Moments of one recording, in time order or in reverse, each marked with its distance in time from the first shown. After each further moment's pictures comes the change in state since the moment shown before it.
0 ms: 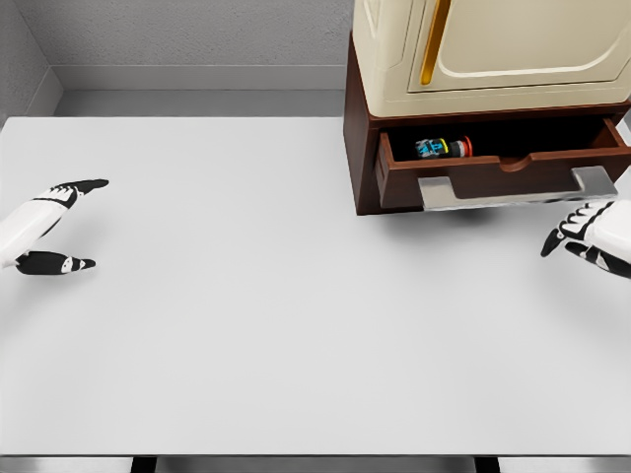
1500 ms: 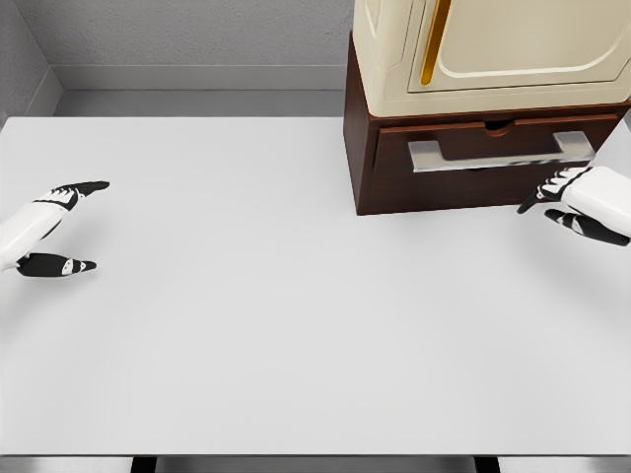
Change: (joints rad) left arm 0.009 0.000 0.000 -0.006 0.000 0.000 0.000; right arm -0.322 0.116 0.228 0.184 0.031 0.000 0.002
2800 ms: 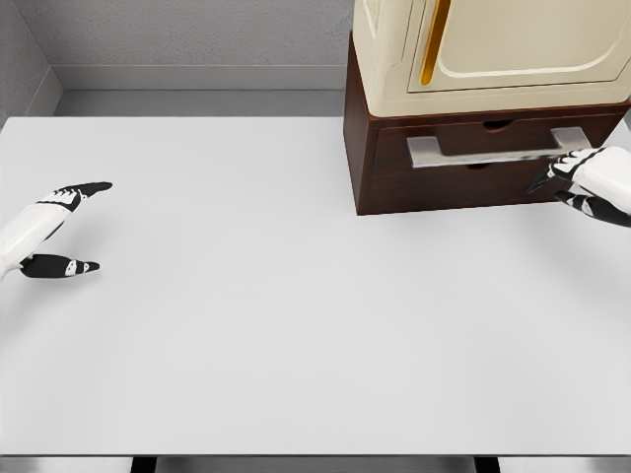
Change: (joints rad) left arm 0.002 -0.010 0.000 -0.002 0.005 0.000 0.000; right arm -0.051 0.001 0.001 0.029 -0.010 0.000 -0.005
